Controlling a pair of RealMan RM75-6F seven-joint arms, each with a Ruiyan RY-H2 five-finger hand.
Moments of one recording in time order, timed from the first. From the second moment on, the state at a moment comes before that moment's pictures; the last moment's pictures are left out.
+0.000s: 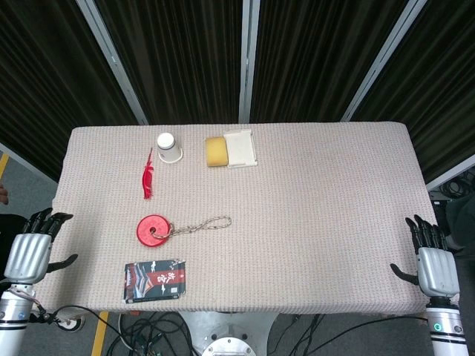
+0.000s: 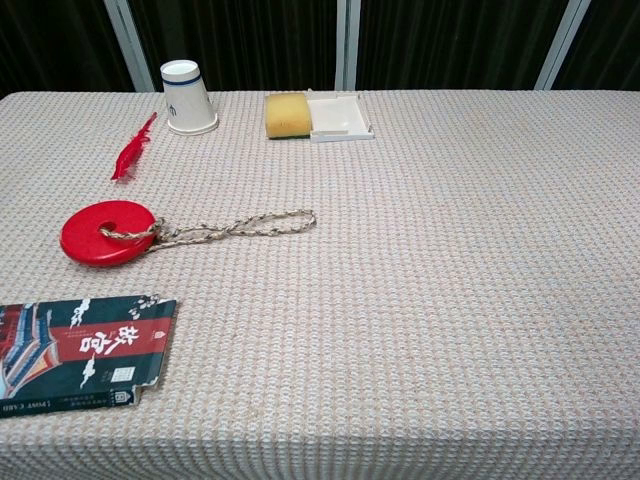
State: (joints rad) left arm -0.13 -1.24 -0.05 -1.48 1.51 1.48 0.03; right arm 0.07 -1.28 0.09 -1.47 -1.43 1.44 -0.01
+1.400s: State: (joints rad) left arm -0.10 -1.25 -0.05 -1.41 1.49 1.50 -0.03; right arm 0.82 -1.67 0.29 -1.54 -1.13 0.80 -0.56
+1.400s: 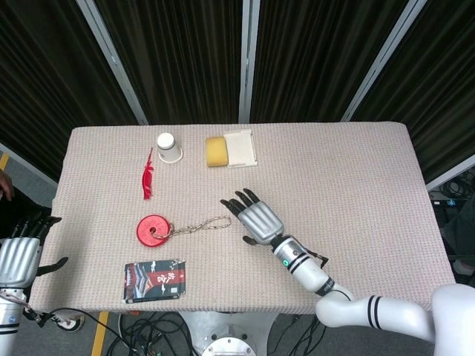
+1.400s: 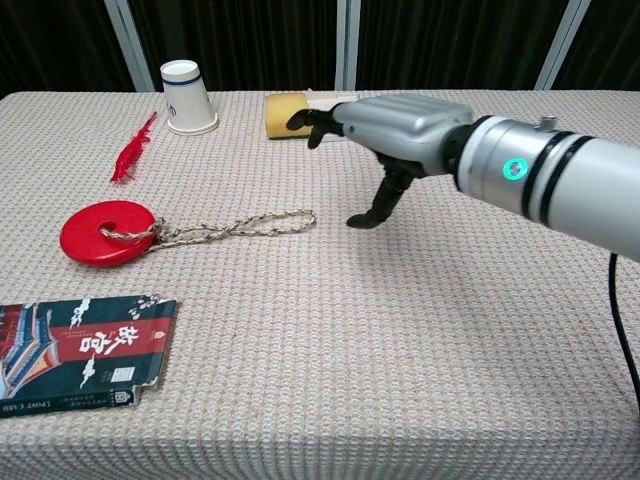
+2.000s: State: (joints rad) left arm -0.09 -1.23 -0.05 -1.38 1.48 1.51 -0.08; right arm 1.04 -1.95 0.31 -1.22 -0.97 0.71 -0.54
